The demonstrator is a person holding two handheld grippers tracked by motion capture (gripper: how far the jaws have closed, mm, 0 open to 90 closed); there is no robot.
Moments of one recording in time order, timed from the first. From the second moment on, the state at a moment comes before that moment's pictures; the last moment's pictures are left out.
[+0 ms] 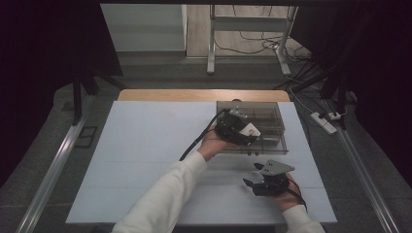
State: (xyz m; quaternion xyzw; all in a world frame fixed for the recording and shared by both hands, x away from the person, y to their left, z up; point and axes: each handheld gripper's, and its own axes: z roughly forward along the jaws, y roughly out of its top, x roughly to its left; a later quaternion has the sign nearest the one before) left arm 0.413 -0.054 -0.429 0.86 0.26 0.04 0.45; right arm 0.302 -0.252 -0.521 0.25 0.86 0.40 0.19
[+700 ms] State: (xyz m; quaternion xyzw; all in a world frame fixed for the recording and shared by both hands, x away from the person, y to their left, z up) left arm 0.423 -0.096 -0.425 0.87 0.24 0.04 0.44; right arm 0.298 -0.253 -0.521 0.25 0.86 0.40 0.19
